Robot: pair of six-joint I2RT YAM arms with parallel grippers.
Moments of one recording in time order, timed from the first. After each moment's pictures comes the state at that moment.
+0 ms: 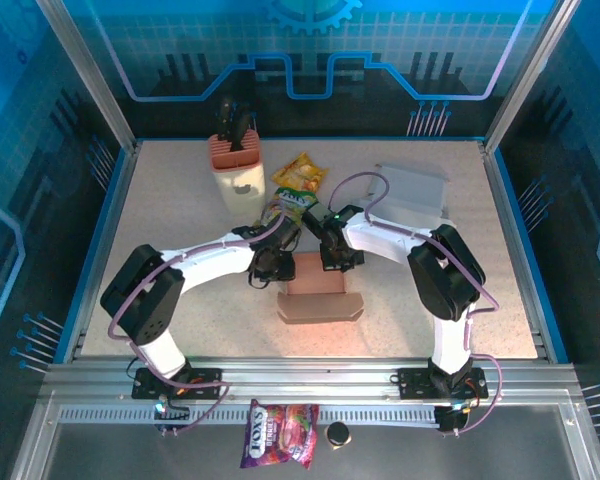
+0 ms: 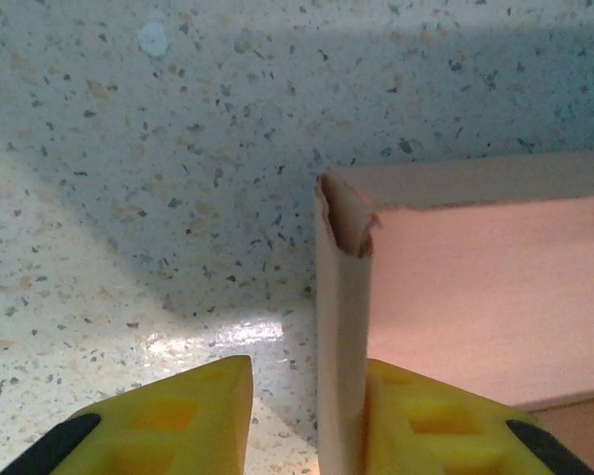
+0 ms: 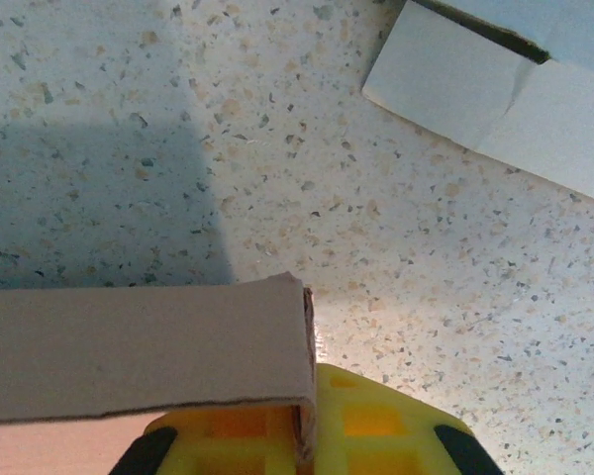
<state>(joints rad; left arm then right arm) -0.65 1.70 1.05 -0.60 0.00 -0.72 0.71 1.91 1.35 -0.93 0.23 0.68</state>
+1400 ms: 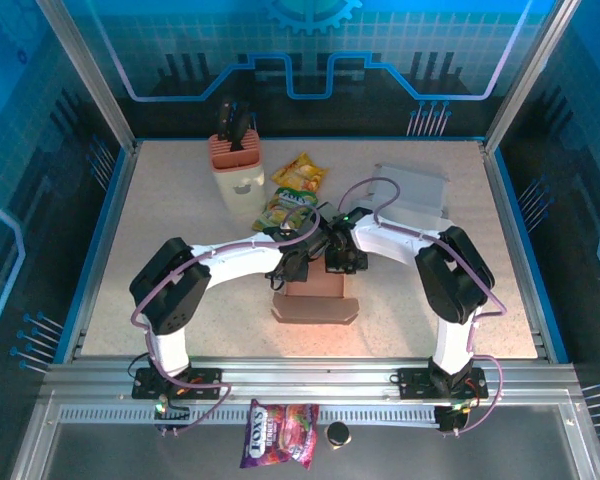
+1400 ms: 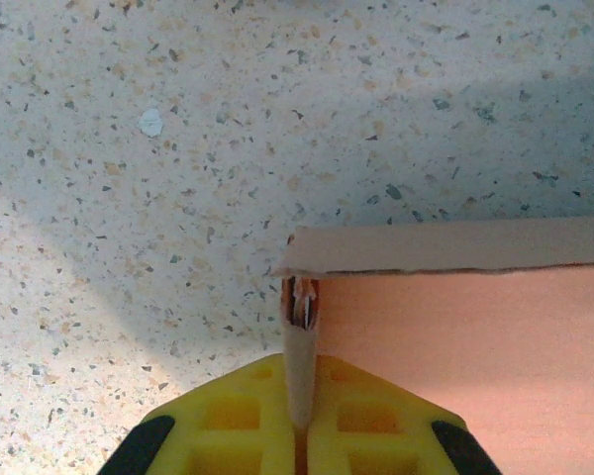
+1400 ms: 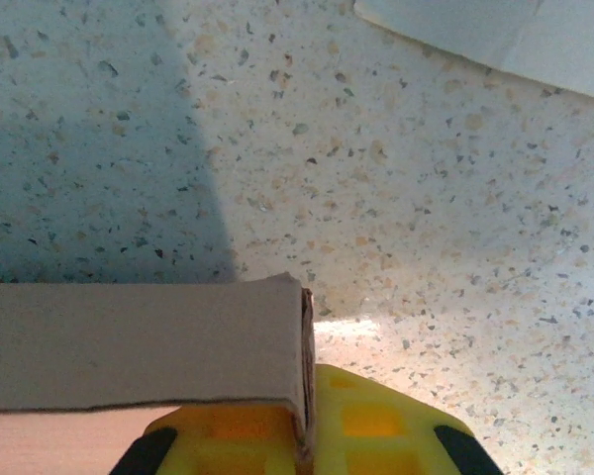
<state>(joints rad) -0.79 1.84 1.21 -0.74 -0.28 -0.72 0.67 1.86 1.27 -0.88 0.11 0.74</state>
